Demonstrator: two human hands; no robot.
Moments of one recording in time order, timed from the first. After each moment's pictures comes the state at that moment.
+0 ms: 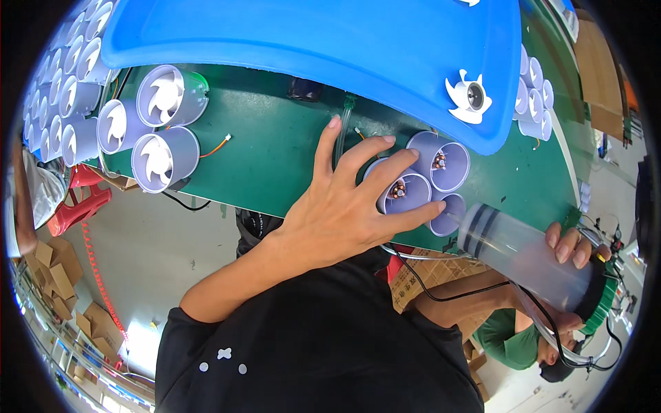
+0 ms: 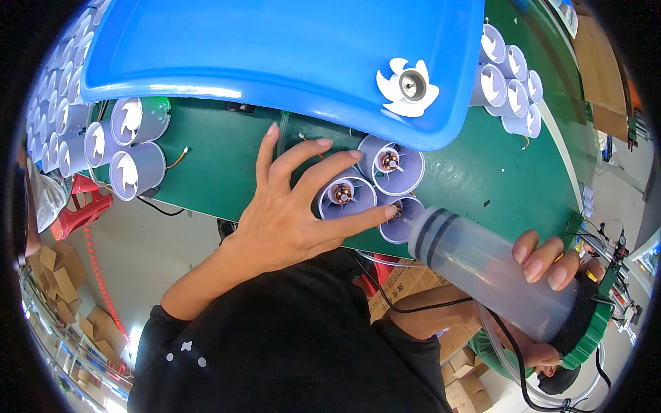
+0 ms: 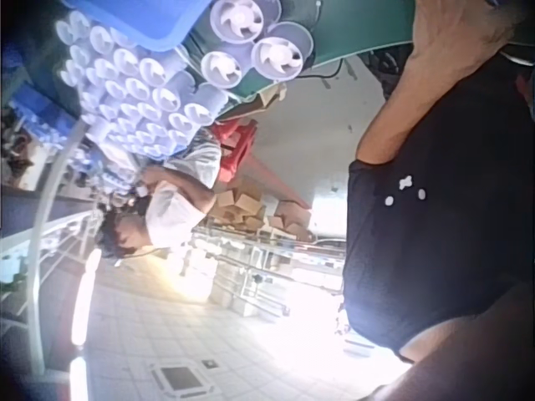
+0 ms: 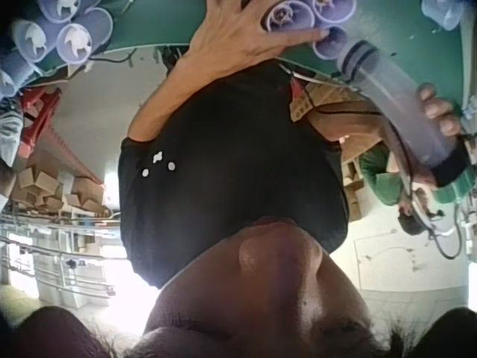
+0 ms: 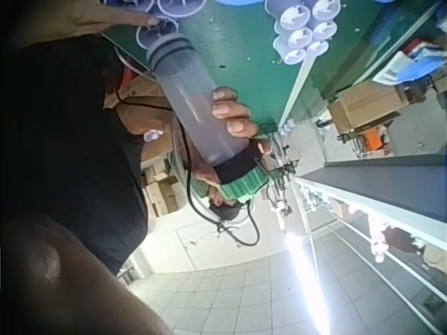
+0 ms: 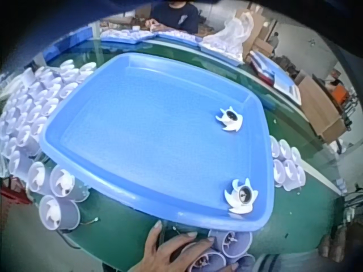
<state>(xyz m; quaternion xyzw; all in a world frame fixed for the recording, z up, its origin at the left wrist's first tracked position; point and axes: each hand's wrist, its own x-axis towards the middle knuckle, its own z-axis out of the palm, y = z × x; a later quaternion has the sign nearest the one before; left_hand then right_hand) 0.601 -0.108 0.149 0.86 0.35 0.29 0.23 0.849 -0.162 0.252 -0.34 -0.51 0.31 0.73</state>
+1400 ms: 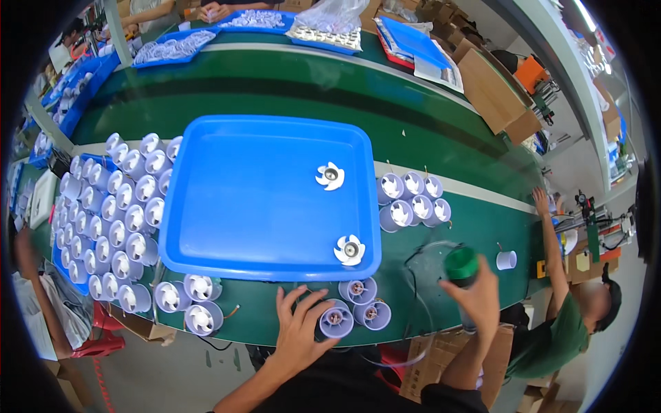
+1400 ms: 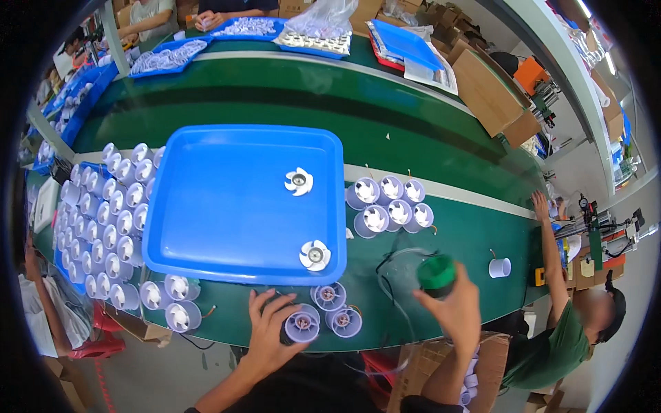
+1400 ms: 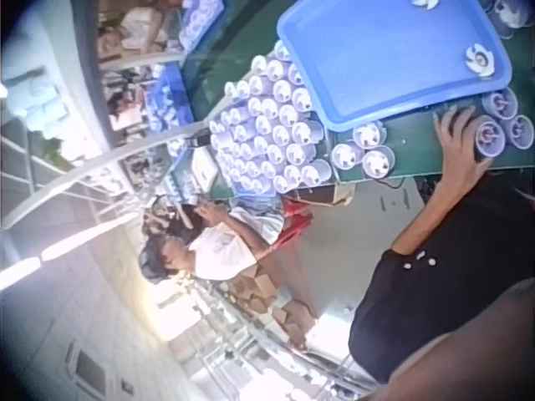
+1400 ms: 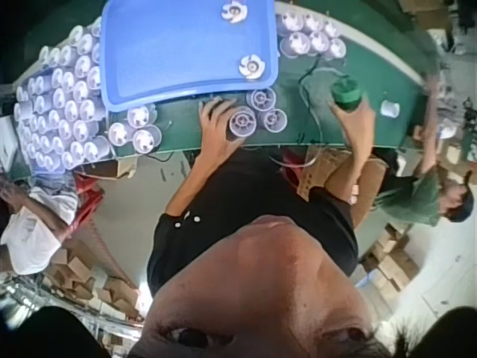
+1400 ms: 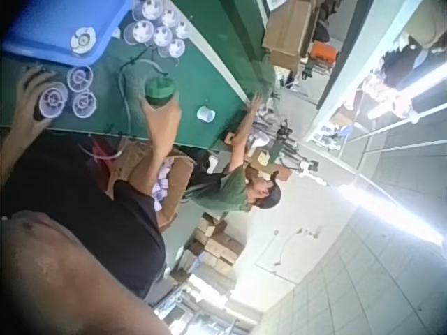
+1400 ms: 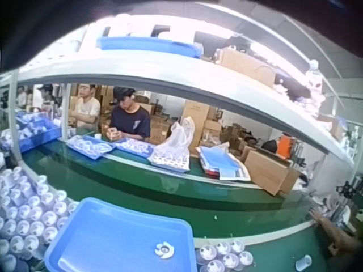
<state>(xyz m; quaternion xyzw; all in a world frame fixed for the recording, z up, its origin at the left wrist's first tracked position) 0.587 -0.101 0.162 0.81 0.36 0.30 0.34 0.885 -0.164 0.284 -0.85 -0.48 0.06 0.21</state>
